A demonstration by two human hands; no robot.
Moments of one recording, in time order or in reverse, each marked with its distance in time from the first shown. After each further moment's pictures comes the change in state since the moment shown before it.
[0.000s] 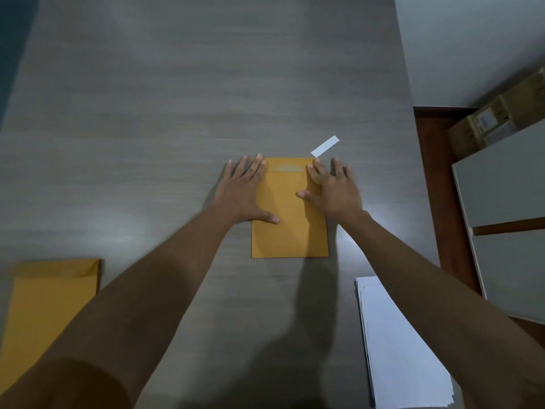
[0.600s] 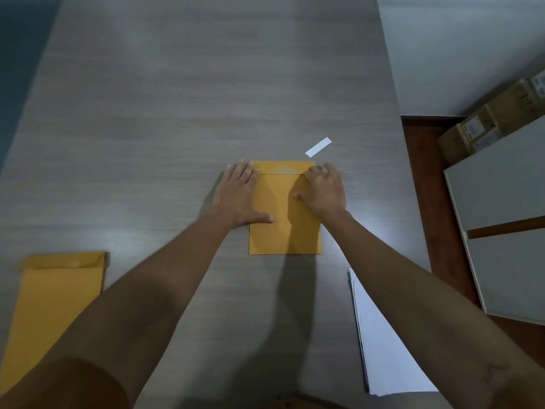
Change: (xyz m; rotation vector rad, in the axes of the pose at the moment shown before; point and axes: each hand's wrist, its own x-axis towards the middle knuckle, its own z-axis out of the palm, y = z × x) left_hand -0.031 0.013 -0.003 0.081 0.074 -0.039; right_hand -0.025 -0.026 -0.016 0.177 0.152 0.094
